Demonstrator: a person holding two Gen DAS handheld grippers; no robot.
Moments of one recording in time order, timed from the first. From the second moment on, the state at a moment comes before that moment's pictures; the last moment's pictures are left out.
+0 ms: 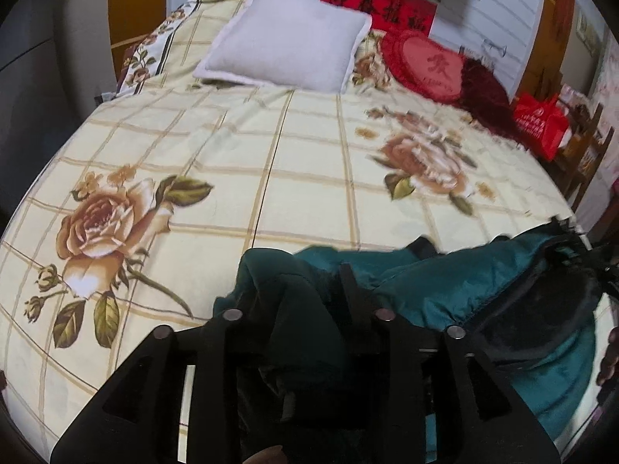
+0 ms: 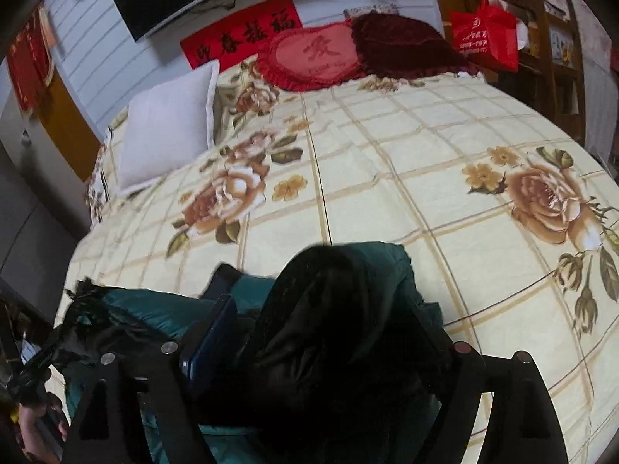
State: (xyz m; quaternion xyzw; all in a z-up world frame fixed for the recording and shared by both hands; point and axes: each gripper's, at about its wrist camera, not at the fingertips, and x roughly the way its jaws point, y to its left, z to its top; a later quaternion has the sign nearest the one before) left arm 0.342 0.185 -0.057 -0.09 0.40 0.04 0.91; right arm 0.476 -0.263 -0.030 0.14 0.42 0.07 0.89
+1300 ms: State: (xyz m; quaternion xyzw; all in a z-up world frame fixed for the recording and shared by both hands) left arm 0.400 0.140 -0.117 -0.02 0.43 0.15 0.89; right arm 0.549 -0.196 -0.093 -0.04 0.47 0.11 0.88
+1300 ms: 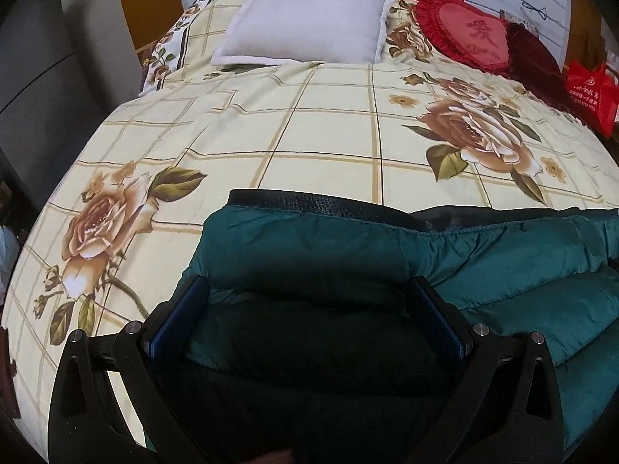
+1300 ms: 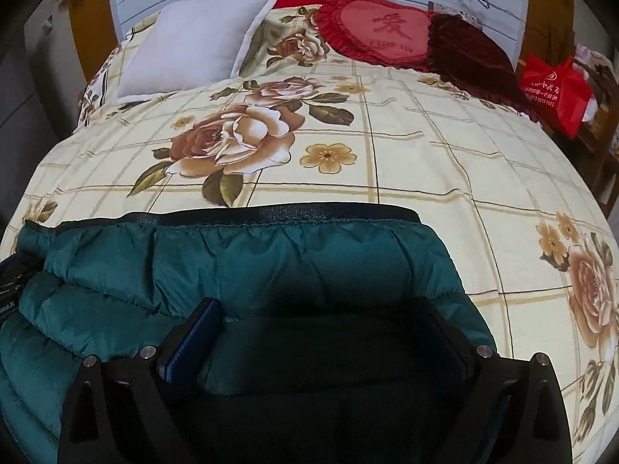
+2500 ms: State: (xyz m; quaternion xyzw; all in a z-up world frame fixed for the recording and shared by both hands) left arm 0.293 0.231 -0.108 -0.13 0.43 0.01 0.89; right arm 0.489 -0.311 -0.108 0.10 0.51 0.17 0.84
